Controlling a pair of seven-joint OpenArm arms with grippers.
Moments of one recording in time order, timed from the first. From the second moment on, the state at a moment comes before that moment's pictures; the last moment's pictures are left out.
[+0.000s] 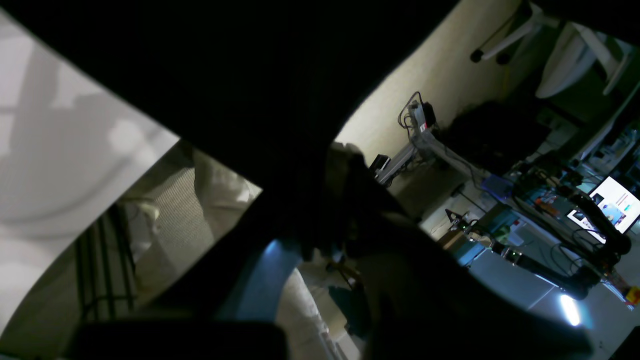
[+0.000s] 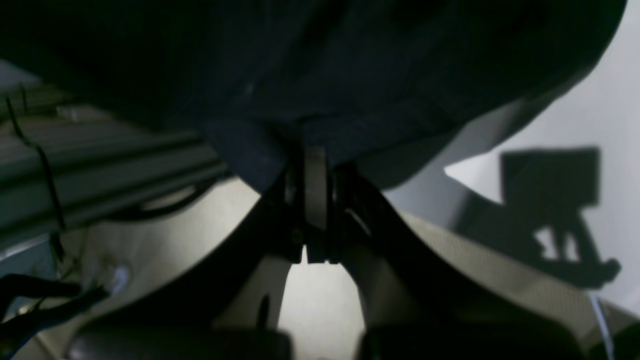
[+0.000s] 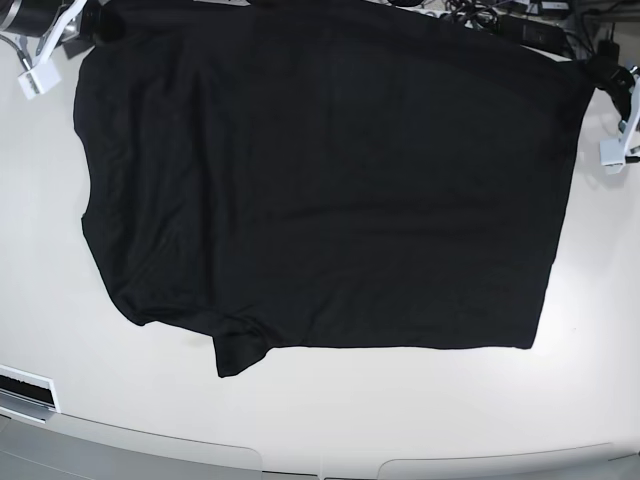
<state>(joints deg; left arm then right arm) 0.1 -70.2 31.9 79.3 -86.1 -43.7 79.0 -43.4 15.5 35.8 112.0 59.1 40.4 -76.6</state>
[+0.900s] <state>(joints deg) -8.1 -64.0 31.9 79.3 -67.2 -43.9 67.1 -33.4 15.0 35.8 106.4 53.6 39.4 -64.9</state>
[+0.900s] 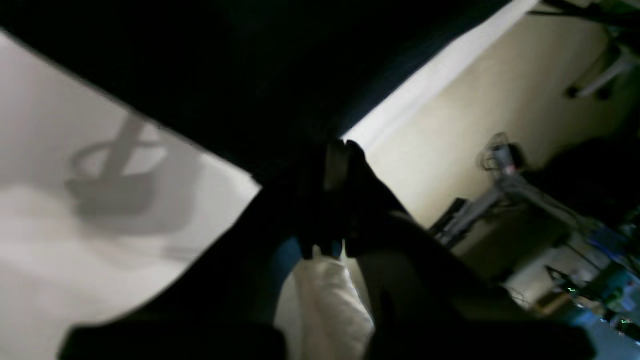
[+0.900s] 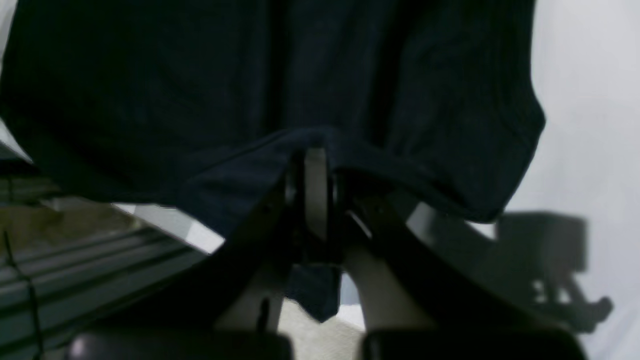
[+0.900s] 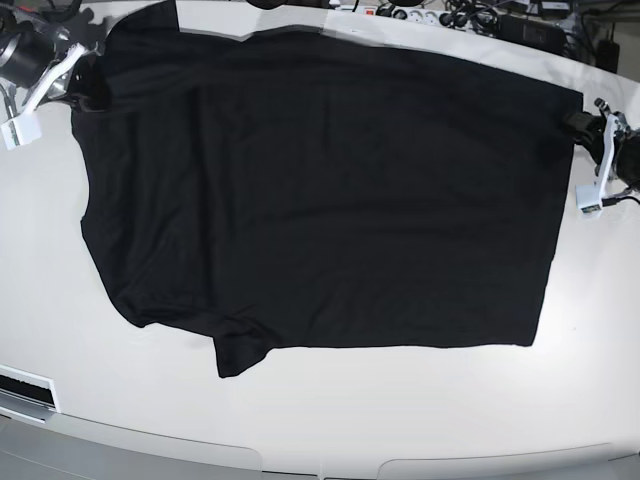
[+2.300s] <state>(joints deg) -14.8 -57.7 31.9 79.2 -49.5 -37.6 54.9 -20.9 14.2 35.8 99.0 53.5 40.3 -70.8</state>
